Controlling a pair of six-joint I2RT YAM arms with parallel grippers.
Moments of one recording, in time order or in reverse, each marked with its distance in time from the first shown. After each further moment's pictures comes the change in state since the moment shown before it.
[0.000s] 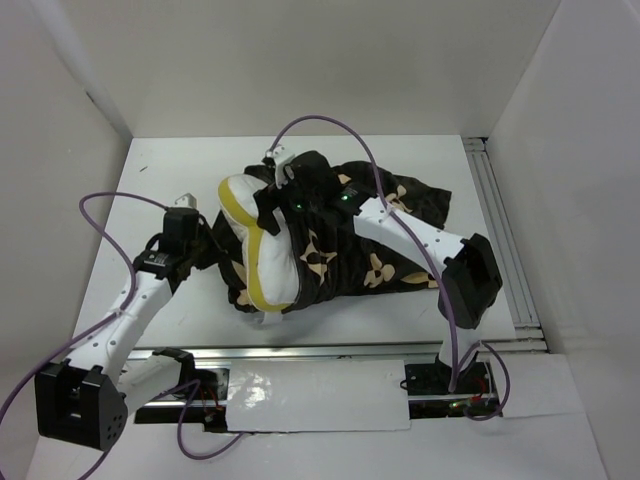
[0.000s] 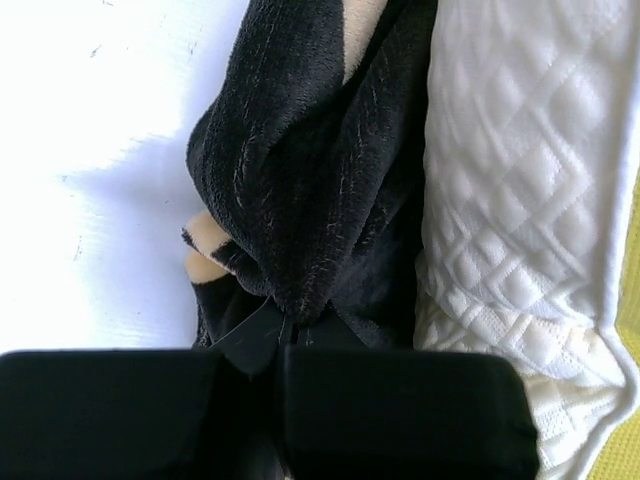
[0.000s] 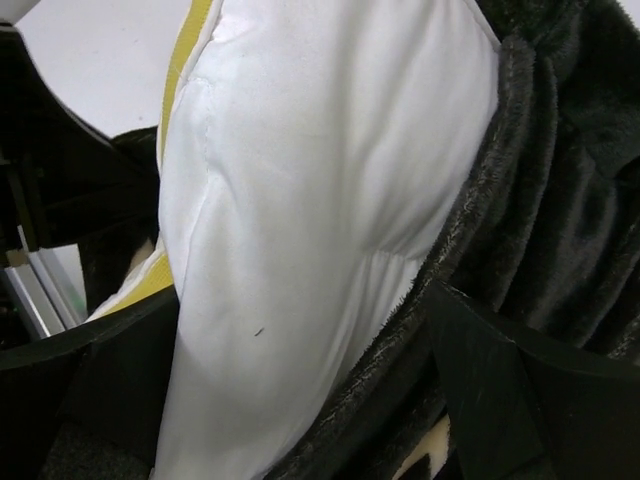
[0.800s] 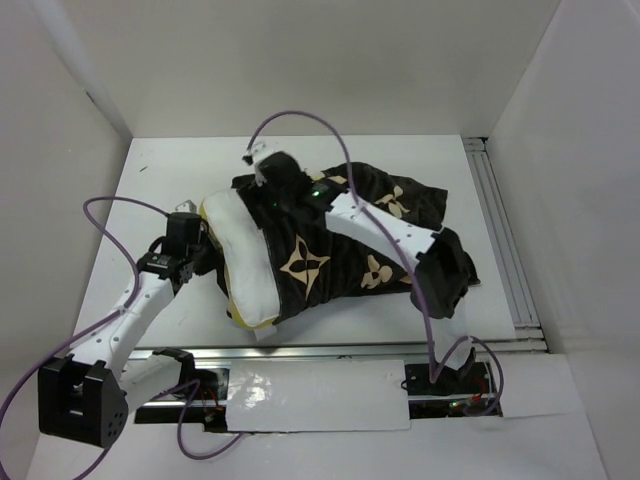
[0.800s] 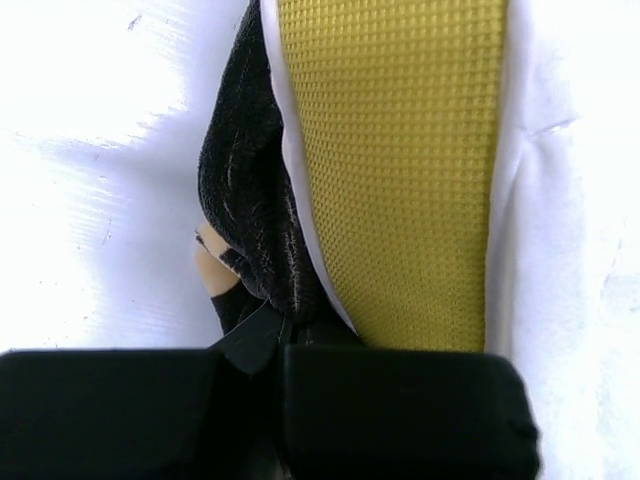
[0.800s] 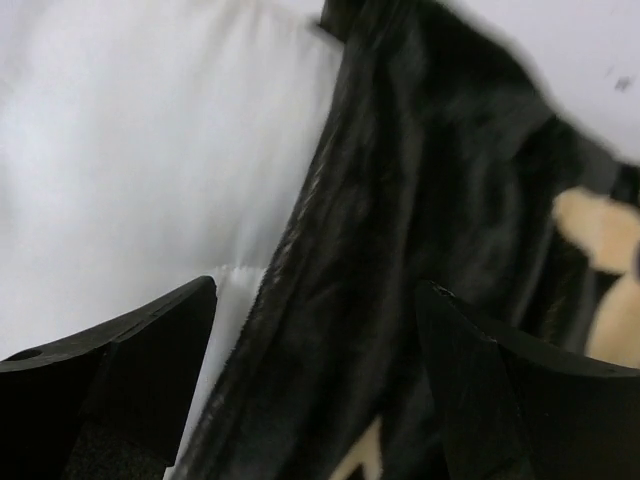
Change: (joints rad) left arm 0.002 0.018 -0.041 -0.004 -0.038 0.000; right arm 0.056 0.139 0.253 -0.141 0.235 0.002
